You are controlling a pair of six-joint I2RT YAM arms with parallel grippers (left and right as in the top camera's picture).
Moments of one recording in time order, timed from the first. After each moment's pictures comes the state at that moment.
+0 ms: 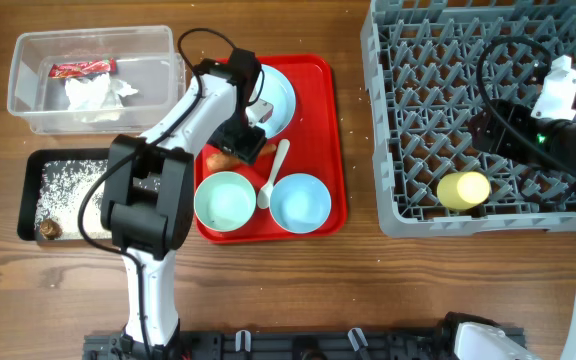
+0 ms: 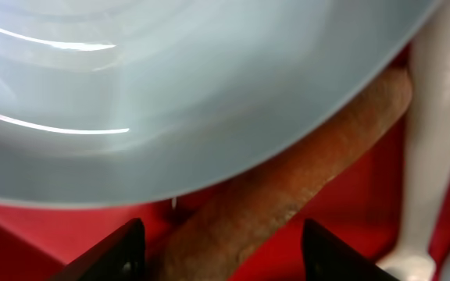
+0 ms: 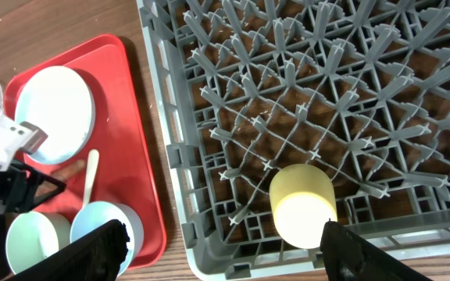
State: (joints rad) left arm -0.33 2.19 1.66 -1.10 0.02 0.22; right arm -0.20 1.30 1.55 -1.28 -0.23 0.13
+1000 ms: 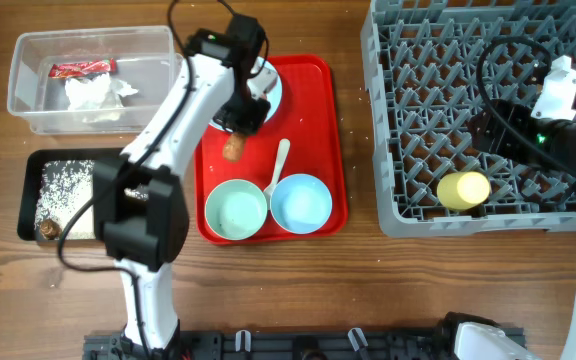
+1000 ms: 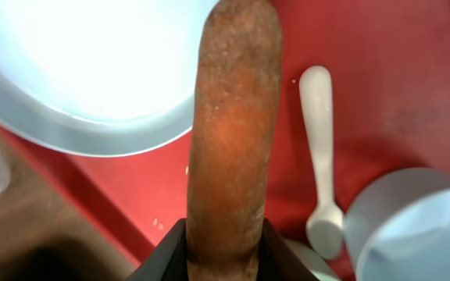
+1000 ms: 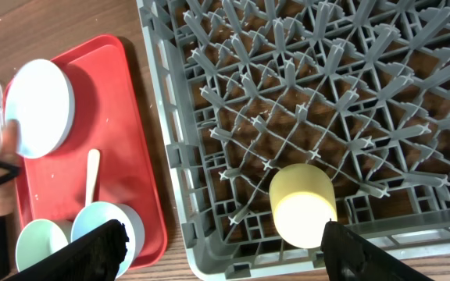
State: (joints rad) left arm -0.34 2.10 1.87 -1.27 0.04 0.12; right arm -0.20 1.30 1.55 -1.28 -0.23 0.12
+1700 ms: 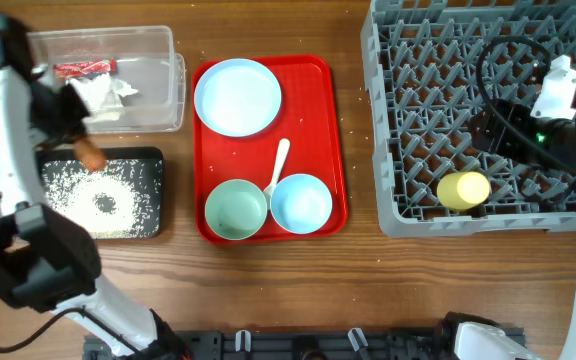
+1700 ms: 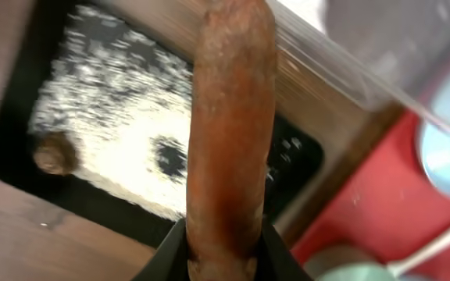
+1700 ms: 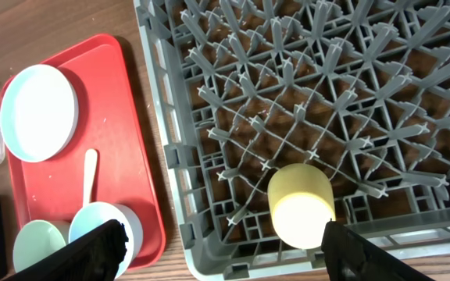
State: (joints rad) left arm 0.37 1.91 1.87 -1.44 0.02 -0.23; right arm -0.20 1.31 1.55 -1.28 -0.22 0.13
